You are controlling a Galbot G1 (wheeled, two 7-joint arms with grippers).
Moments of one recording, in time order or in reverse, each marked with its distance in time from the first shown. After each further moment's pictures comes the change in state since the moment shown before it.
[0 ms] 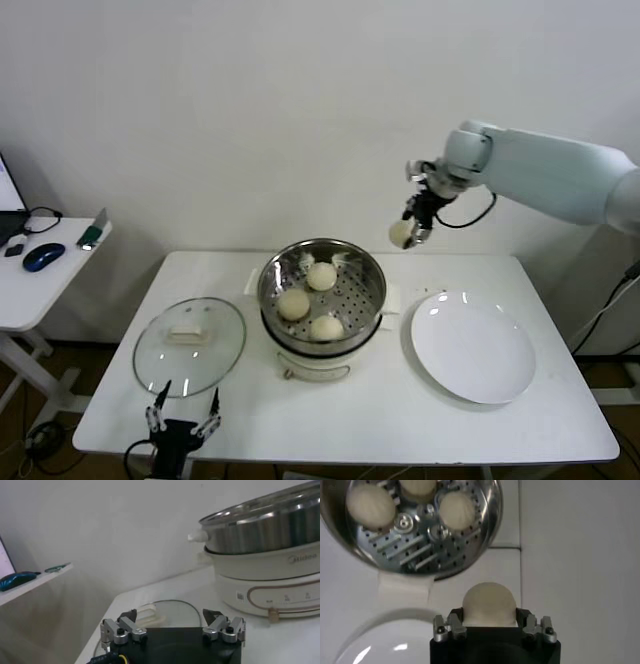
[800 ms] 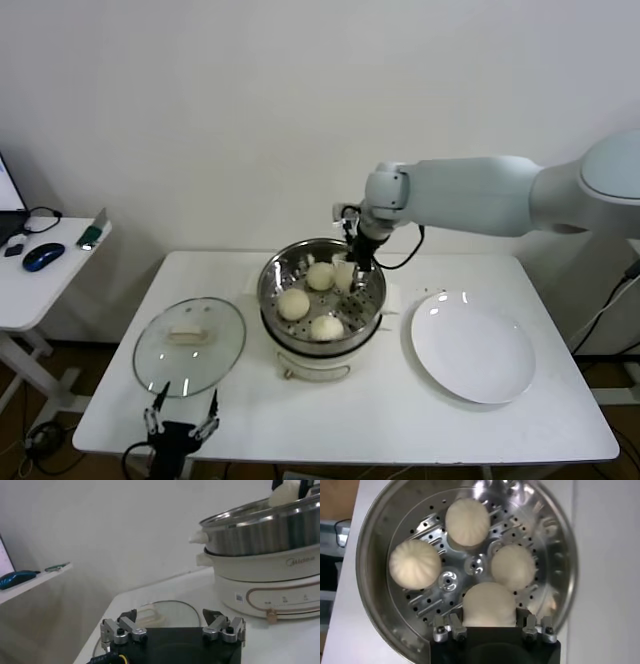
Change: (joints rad) left arm 0.010 0.016 -0.004 0.000 -0.022 -0.011 0.001; right arm -0.032 0.166 -0.123 0.148 0.136 -0.094 0.133
